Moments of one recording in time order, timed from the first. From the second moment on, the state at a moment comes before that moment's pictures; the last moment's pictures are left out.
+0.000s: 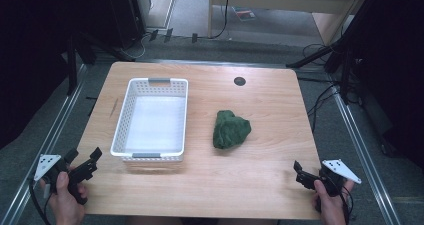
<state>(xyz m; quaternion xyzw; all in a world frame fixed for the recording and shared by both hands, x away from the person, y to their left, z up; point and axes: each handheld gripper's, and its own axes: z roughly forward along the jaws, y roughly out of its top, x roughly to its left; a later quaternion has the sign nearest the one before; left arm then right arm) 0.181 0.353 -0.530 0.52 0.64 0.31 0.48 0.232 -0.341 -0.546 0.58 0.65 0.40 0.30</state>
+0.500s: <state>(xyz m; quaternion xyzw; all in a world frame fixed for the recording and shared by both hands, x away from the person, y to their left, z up) 0.184 0.334 -0.491 0.54 0.63 0.32 0.45 0.232 -0.341 -0.546 0.58 0.64 0.40 0.30</state>
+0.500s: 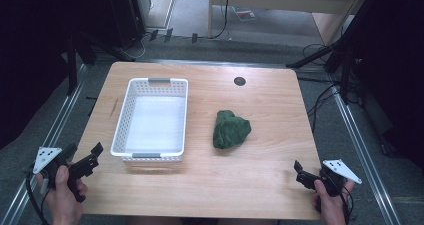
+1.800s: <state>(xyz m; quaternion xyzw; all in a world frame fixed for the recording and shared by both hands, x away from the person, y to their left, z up) 0.246 0.195 -0.451 0.62 0.58 0.25 0.48 0.232 -0.341 -0.546 0.58 0.64 0.40 0.30</state>
